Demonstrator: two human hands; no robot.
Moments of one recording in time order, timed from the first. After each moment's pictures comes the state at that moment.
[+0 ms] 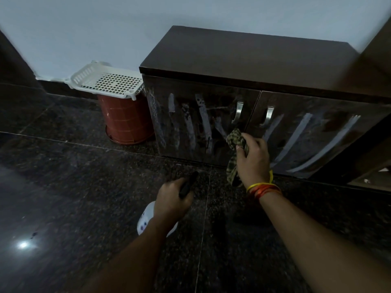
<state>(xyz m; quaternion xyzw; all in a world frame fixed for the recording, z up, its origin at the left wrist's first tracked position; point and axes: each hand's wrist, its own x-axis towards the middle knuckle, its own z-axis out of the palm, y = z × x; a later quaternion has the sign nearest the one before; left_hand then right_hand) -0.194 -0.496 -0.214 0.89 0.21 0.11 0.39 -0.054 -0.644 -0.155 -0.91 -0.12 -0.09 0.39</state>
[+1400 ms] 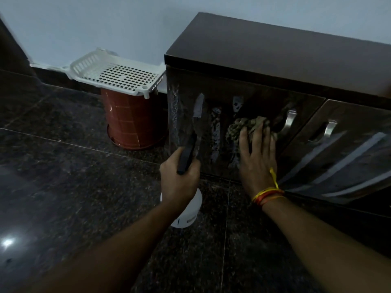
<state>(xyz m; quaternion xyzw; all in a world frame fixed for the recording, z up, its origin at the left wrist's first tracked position) -0.124 -0.424 -0.200 0.74 0.24 0.30 0.56 0.010 -0.565 -0.230 -0.89 -0.33 -0.32 0.03</state>
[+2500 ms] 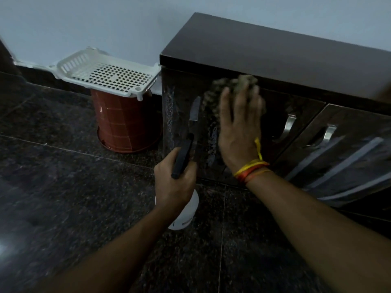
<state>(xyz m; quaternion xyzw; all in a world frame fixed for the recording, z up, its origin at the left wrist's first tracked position) -0.116 -0.415 -0.206 0.74 0.21 0.33 0.55 0.024 -0.502 -0.168 -0.83 -0.34 -0.42 0.09</state>
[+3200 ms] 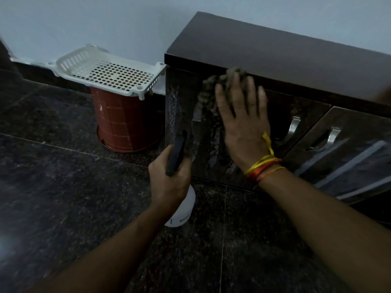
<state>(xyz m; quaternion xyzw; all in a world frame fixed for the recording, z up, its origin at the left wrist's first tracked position) -0.117 -0.402 -0.203 0.72 0.23 0.35 0.56 0.026 -0.503 -0.150 -0.81 -0.38 -0.44 0.00</state>
